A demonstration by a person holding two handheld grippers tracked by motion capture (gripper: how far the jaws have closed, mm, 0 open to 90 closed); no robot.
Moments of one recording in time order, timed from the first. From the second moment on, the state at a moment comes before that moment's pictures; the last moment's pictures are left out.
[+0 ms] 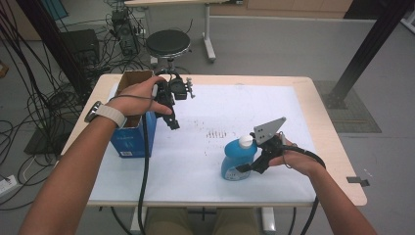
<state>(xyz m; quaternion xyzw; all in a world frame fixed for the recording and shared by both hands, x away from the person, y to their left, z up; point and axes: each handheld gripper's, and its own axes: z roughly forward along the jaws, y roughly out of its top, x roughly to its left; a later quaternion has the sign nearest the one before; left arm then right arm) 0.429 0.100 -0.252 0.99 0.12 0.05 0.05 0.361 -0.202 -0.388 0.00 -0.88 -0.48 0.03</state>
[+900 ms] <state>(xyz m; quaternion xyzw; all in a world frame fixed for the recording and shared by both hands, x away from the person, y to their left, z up) 0.429 0.101 -0.252 0.99 0.12 0.05 0.05 0.360 -0.200 -0.391 0.00 -0.87 -0.49 0.03</state>
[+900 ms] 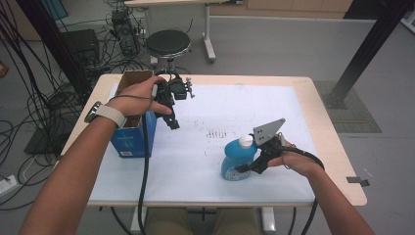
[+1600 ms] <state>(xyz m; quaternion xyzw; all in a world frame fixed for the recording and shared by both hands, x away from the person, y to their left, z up) 0.429 0.101 -0.253 0.99 0.13 0.05 0.05 0.361 -0.199 -0.395 0.01 -0.87 -0.49 0.03</state>
